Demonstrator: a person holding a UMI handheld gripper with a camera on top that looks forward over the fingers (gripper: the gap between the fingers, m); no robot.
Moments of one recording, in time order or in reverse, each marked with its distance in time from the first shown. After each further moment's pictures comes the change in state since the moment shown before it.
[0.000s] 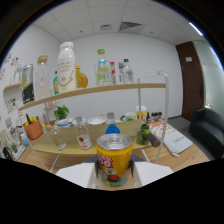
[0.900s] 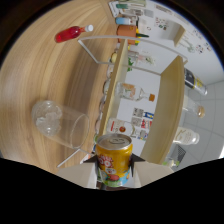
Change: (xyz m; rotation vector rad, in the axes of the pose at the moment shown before) arm -0.035 -0.004 0.022 0.057 0.165 -1.916
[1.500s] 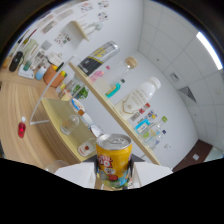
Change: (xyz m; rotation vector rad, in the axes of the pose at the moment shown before) arm 0.074 0.008 -0.028 0.180 0.012 0.950
